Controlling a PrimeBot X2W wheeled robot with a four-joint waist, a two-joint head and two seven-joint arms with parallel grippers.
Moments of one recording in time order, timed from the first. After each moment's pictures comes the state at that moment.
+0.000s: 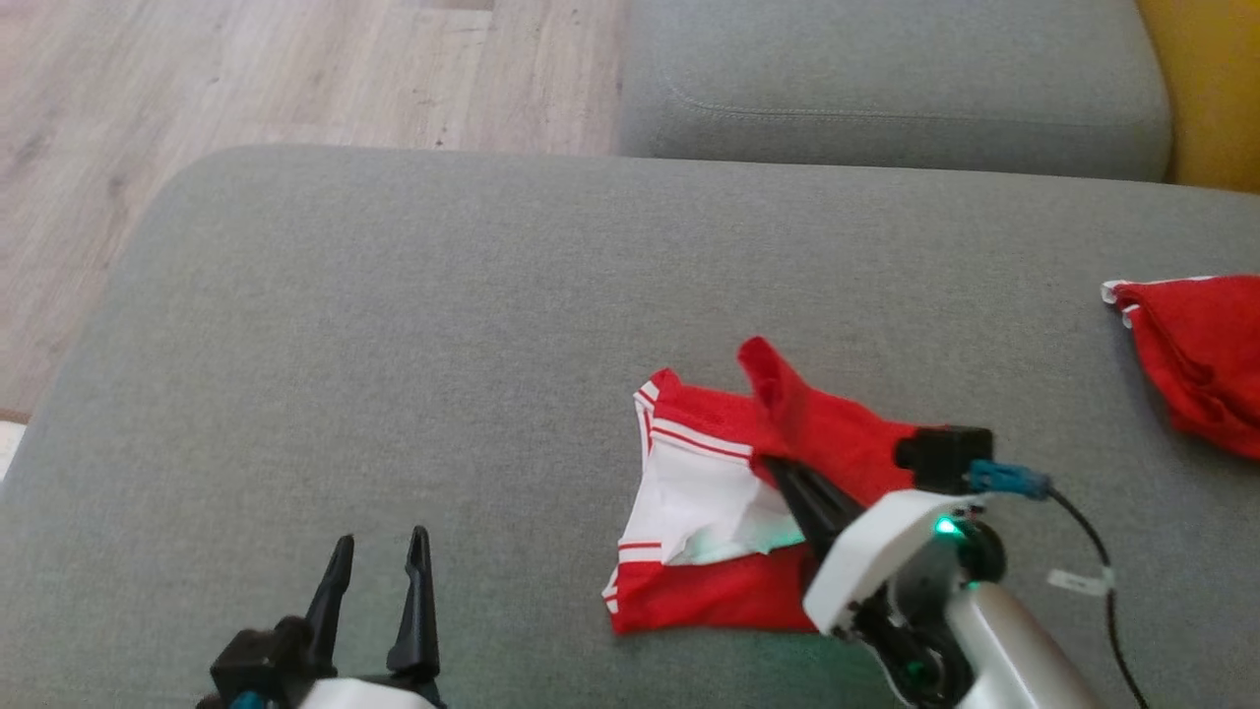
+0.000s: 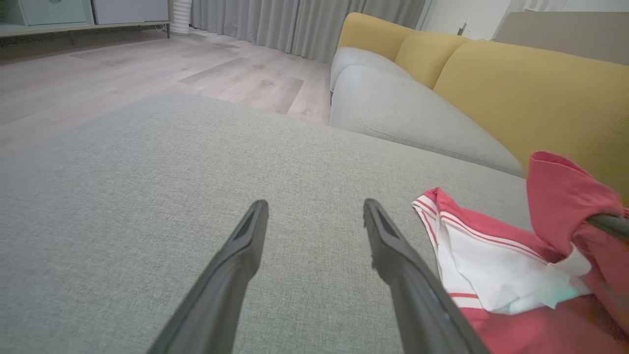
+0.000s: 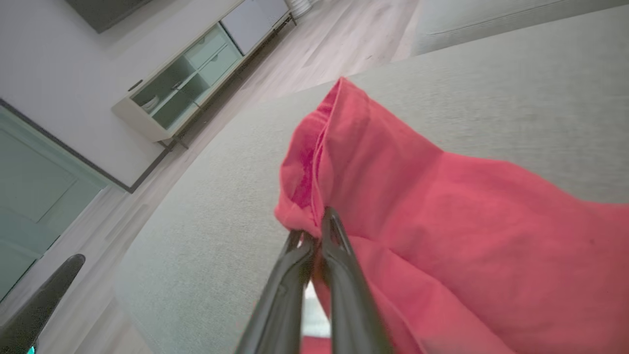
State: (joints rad) left arm 0.05 0.37 -0.59 0.06 -0.73 0.30 -0.23; right arm -0.15 -0.05 0.37 0.31 0.58 0.13 0.22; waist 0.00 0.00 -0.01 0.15
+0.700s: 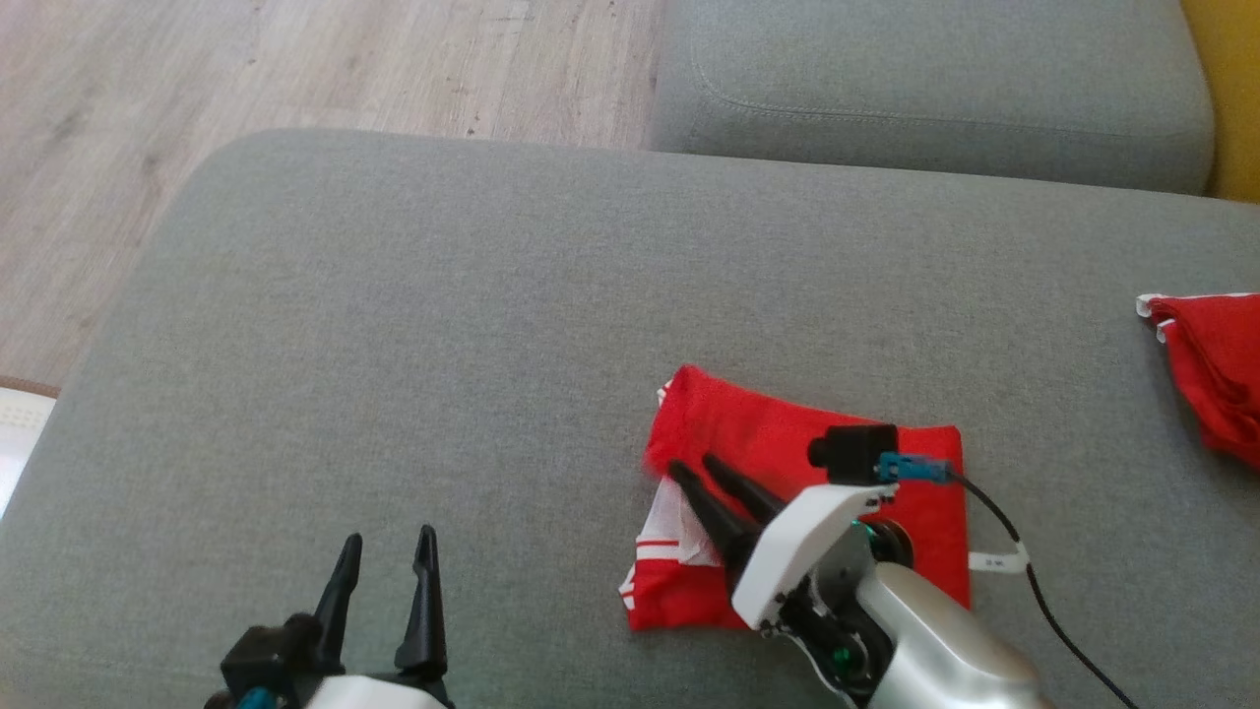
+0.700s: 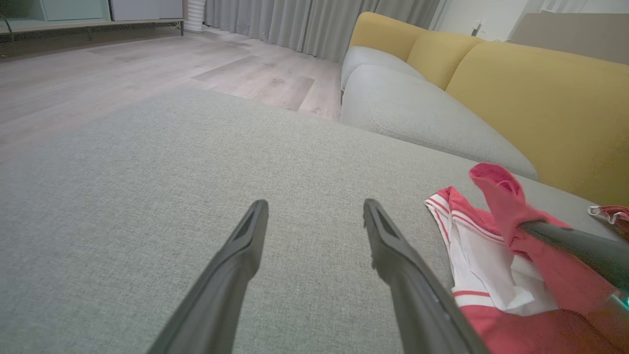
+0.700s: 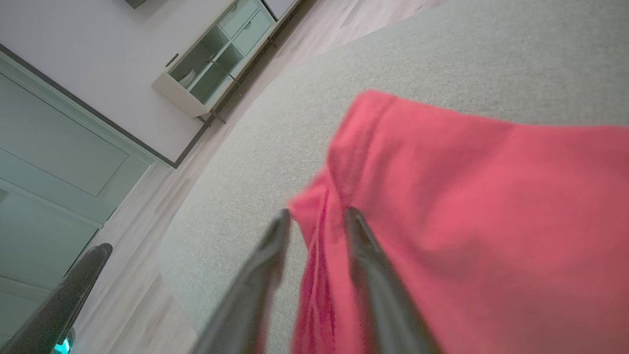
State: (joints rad) left arm 0.04 0.36 -0.60 0.08 -0.73 0.29 -0.23; right arm -0.37 -0.06 0.71 0.64 0.89 0.13 0.04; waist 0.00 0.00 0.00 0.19
